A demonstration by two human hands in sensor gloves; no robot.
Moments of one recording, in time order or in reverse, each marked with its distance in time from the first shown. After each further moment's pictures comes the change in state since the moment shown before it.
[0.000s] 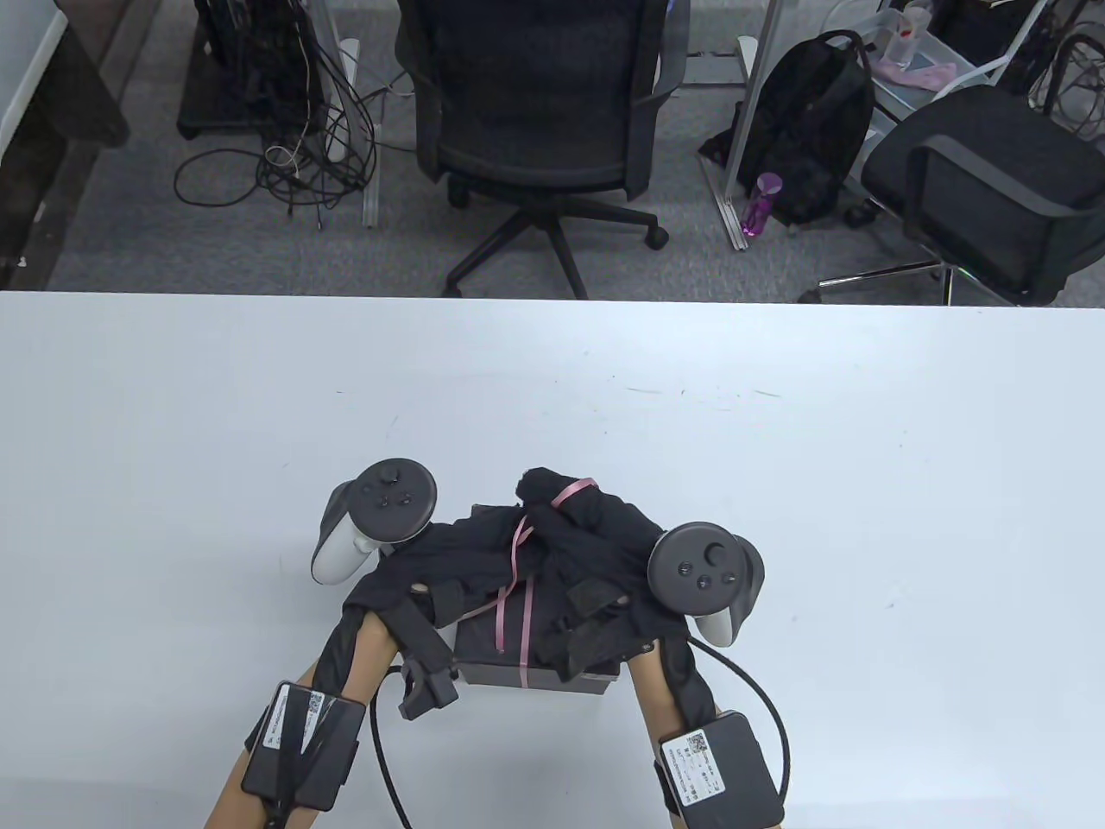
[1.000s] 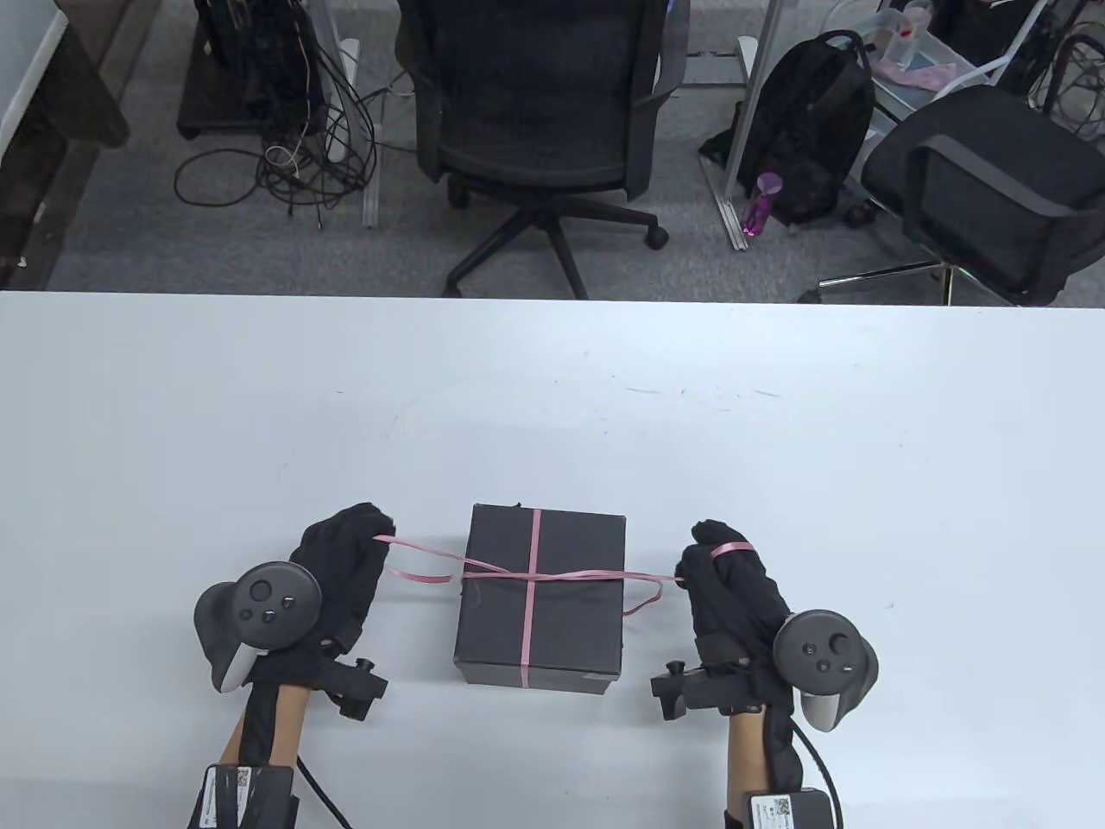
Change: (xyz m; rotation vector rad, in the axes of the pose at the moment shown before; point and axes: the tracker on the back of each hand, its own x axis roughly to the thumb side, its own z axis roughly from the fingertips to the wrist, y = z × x) left_hand -0.094 0.021 0.093 0.628 0.212 -0.423; right_hand -0.112 -0.066 0.088 -0.236 0.205 0.141
